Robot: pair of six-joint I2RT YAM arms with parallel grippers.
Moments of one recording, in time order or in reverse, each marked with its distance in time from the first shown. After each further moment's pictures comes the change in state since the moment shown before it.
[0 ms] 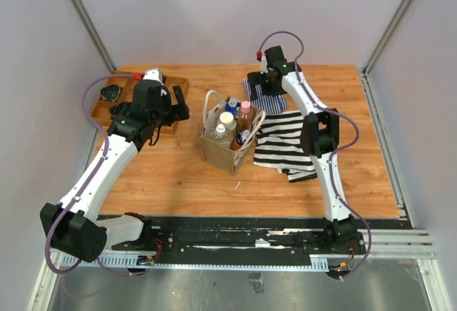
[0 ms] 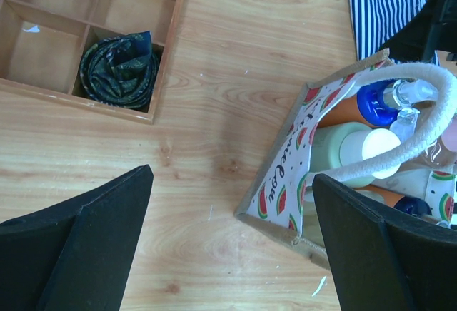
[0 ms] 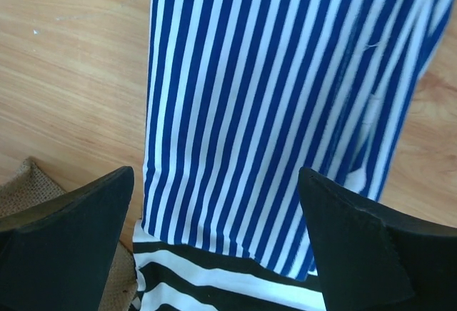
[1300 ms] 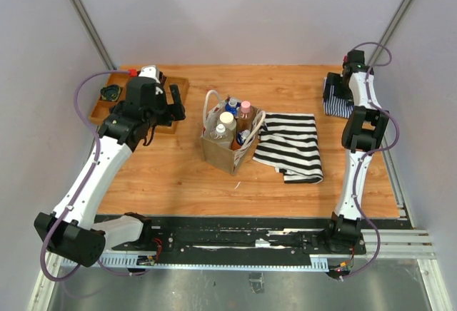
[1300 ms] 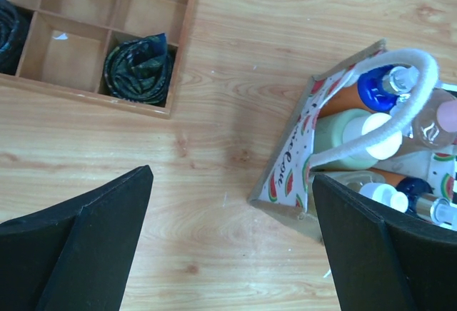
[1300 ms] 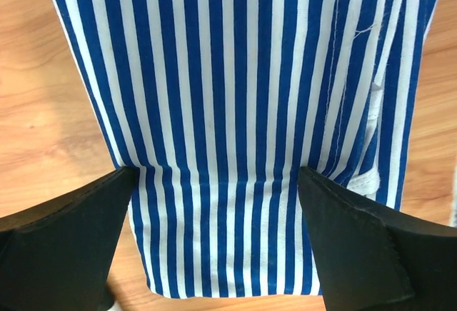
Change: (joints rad) left arm 0.000 -0.032 0.081 -0.127 -0.018 0.058; right arm -0.495 -0.001 -0.108 -0.025 0.154 0.033
